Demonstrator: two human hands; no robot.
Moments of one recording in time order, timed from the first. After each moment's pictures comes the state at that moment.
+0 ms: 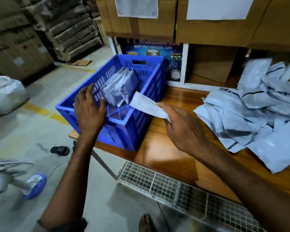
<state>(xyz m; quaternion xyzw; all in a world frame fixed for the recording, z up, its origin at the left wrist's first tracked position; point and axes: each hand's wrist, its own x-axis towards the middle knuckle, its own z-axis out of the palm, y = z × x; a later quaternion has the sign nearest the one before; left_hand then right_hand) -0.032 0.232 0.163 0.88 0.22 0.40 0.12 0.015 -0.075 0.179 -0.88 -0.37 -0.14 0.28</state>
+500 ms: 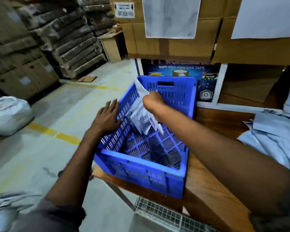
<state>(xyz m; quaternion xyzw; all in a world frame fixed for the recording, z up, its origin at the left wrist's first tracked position) 0.083 0.445 0.170 0.99 0.10 0.00 -0.05 0.160 0.245 0.230 -0.85 -0.08 0.13 0.50</state>
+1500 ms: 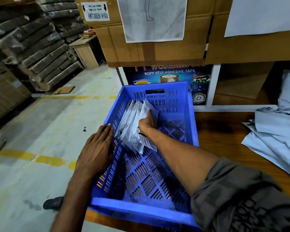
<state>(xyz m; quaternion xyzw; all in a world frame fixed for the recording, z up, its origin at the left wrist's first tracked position) 0.084 0.449 0.150 0.99 -0.03 0.11 -0.11 0.266 0.309 0.098 -0.82 0.07 0.17 0.55</state>
